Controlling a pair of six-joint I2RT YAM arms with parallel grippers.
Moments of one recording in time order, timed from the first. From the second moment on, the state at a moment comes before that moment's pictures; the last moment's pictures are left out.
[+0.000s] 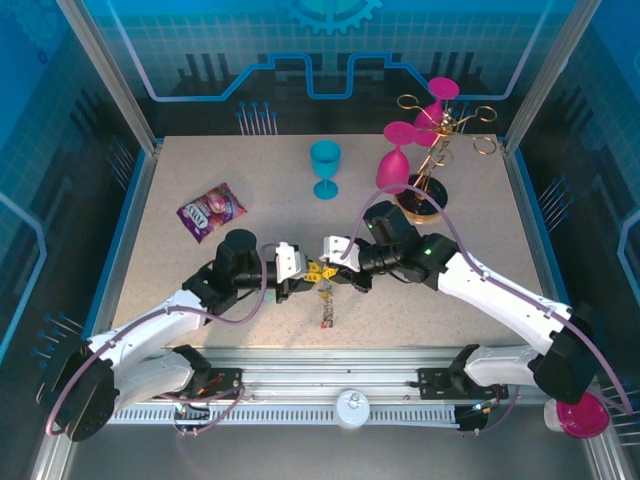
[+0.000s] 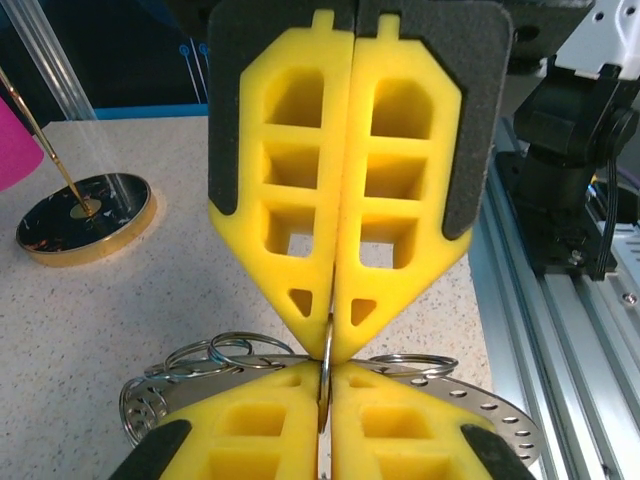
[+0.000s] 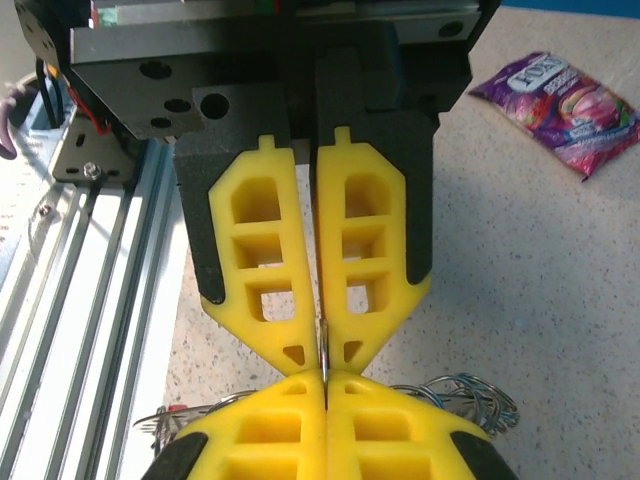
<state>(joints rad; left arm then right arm) -0.58 1.06 0.55 0.14 0.73 0.36 0.77 1.26 1.05 -0.56 -0.51 -0.60</state>
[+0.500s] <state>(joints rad) -0.58 1.07 0.57 0.07 0.71 0.41 0.79 1.26 1.05 -0.57 -0.49 -0.59</state>
